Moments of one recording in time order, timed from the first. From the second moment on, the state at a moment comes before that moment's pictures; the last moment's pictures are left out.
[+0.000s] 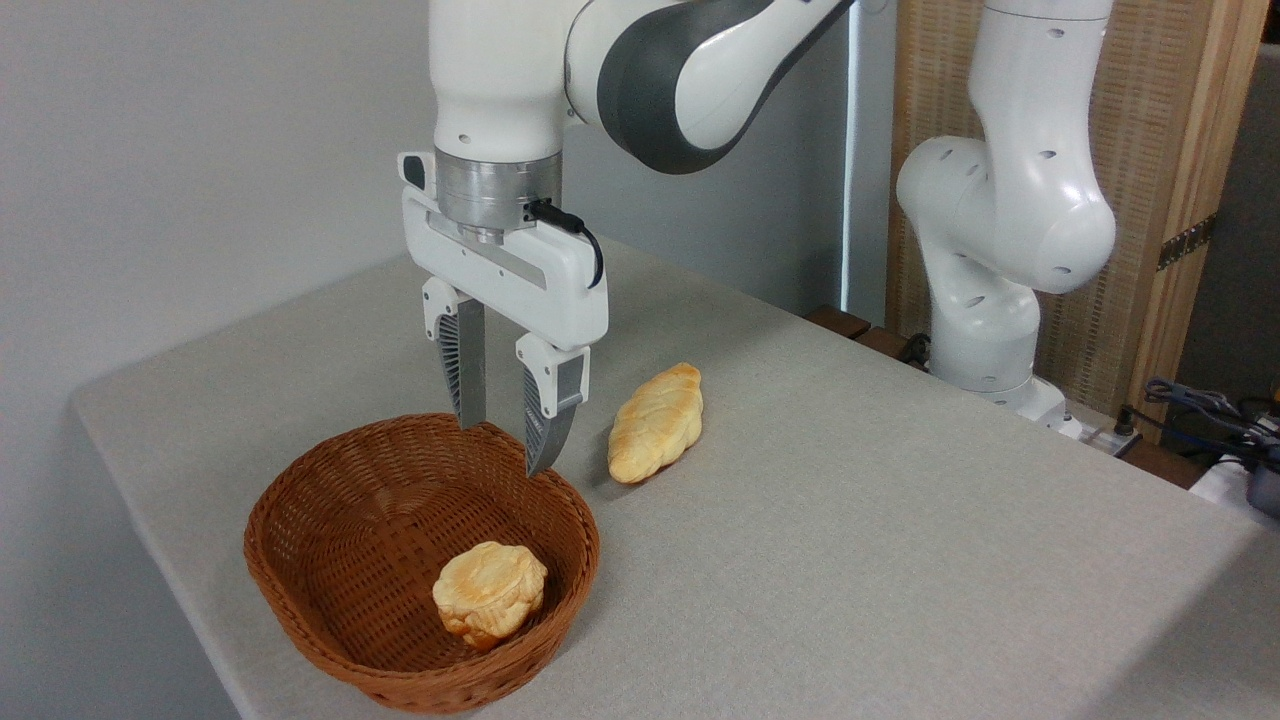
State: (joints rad) arm -0.28 -0.15 0.14 -2.11 -0.04 2.15 0.55
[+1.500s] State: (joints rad) arm -0.28 -0.15 0.14 -2.09 -0.04 2.15 0.55
